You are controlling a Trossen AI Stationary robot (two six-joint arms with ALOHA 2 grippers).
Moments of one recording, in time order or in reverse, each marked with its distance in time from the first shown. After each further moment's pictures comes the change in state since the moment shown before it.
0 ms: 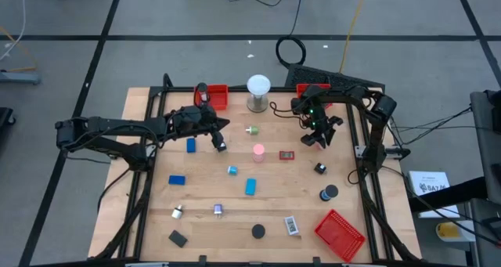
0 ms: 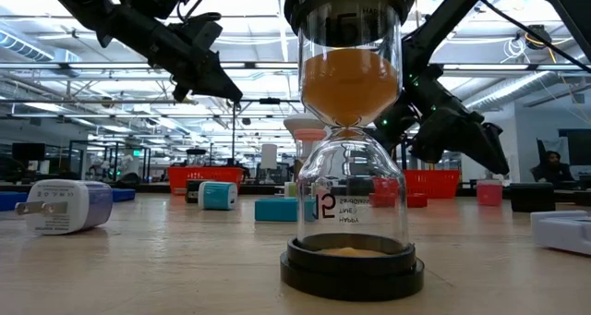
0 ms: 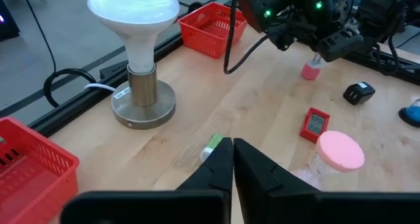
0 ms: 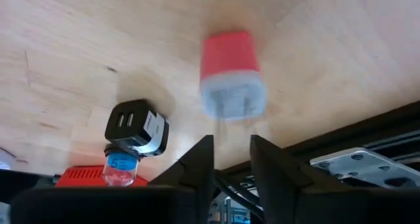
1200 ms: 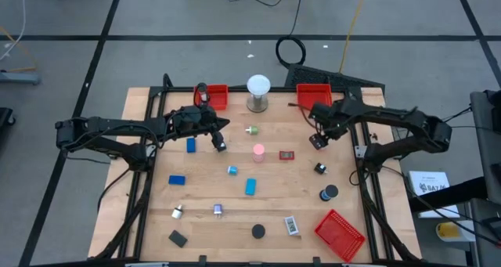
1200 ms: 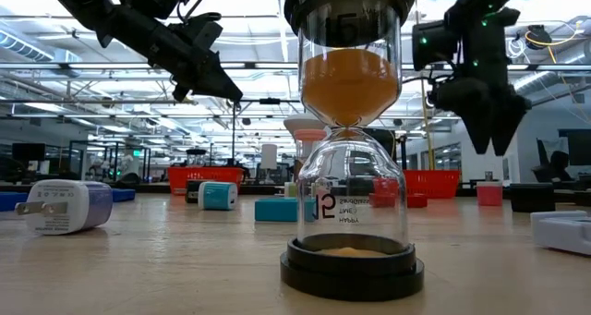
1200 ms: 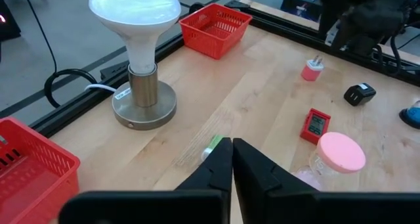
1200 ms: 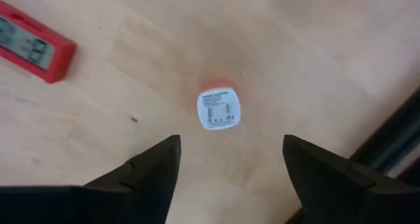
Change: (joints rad) left arm 0.000 0.000 0.000 0.003 -0.002 -0.001; right arm 0.168 -0.617 -0.300 0.355 0.213 0.308
